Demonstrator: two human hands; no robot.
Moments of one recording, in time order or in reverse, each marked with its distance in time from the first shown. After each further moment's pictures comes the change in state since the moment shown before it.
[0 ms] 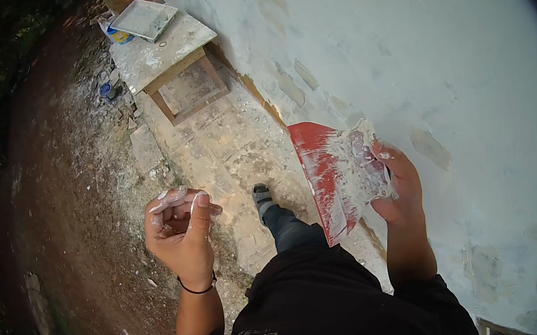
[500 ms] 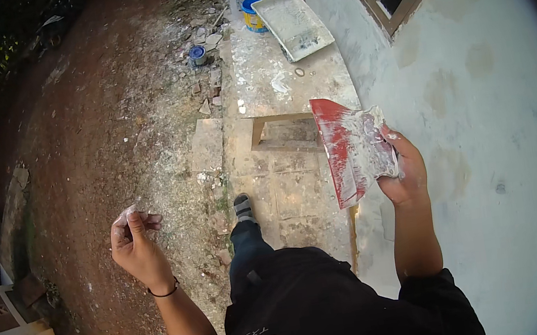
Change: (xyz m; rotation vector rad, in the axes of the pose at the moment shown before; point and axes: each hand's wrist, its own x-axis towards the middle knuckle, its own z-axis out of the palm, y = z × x) left_hand 0.475 -0.190 -0.192 0.502 0.767 -0.028; right_hand 0.608 0.158 0.324 -0.115 -0.215 0.428
